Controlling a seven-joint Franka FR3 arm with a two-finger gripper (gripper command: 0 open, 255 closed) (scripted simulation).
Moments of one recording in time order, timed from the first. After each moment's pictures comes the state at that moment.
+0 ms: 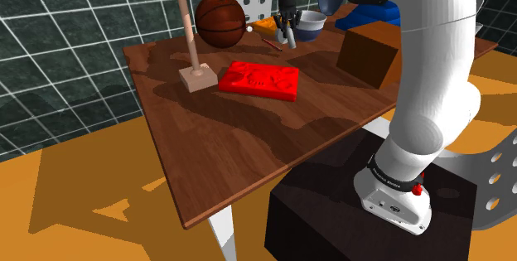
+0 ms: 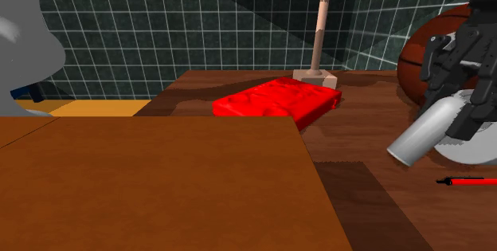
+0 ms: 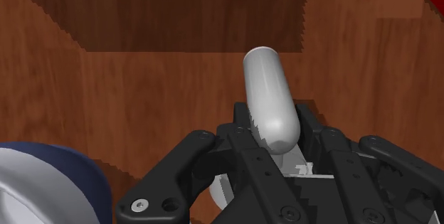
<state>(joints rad) -0.19 0.50 -0.27 -1.32 0.07 1.60 -0.16</state>
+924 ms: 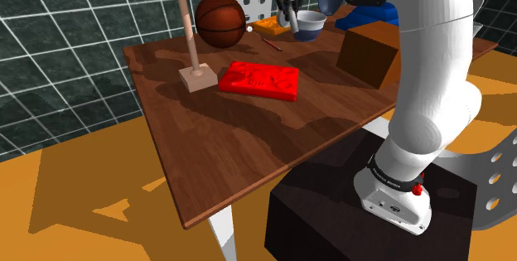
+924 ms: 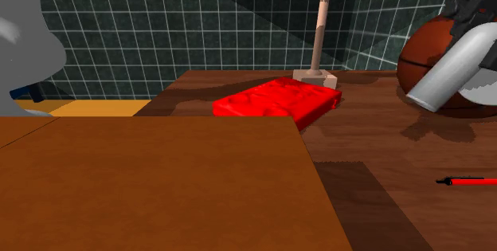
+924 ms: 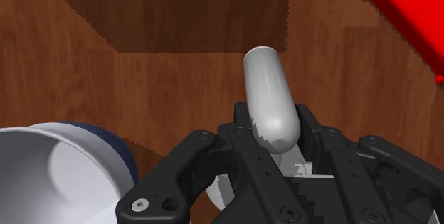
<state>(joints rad) -0.21 0.52 -0.28 -1.09 0.07 1.40 -0.17</state>
